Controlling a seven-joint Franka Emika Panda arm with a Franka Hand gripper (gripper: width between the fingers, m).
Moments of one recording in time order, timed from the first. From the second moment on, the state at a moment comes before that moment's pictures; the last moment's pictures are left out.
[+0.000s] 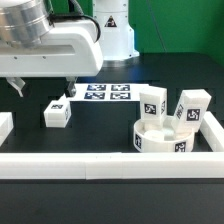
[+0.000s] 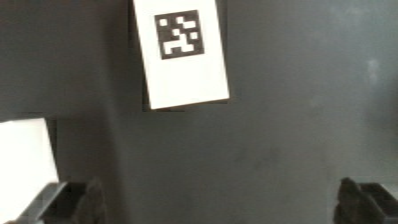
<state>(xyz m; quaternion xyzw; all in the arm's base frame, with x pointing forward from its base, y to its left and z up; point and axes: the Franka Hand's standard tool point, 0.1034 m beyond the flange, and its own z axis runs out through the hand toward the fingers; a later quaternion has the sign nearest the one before) 0.544 -0.130 0.073 -0.98 0.11 0.15 0.06</state>
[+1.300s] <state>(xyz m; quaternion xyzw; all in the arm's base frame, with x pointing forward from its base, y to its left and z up) 0.500 -0.111 0.034 -0.87 0.08 0.48 0.12</state>
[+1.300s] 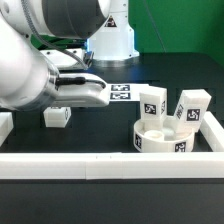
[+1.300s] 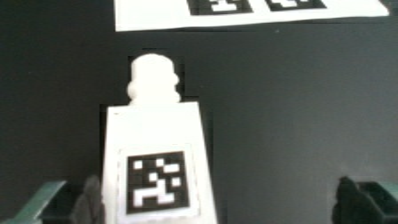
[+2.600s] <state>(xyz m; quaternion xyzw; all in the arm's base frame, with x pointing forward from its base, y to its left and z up) 0.494 -0.110 0.034 -0.87 0.06 0.48 0.12</state>
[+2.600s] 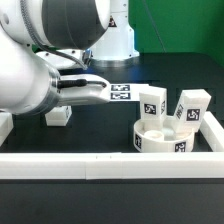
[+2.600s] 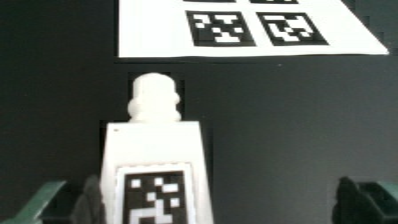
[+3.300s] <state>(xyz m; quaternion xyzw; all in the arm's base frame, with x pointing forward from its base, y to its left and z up) 0.508 -0.109 0.072 -0.87 0.00 0.47 0.15</state>
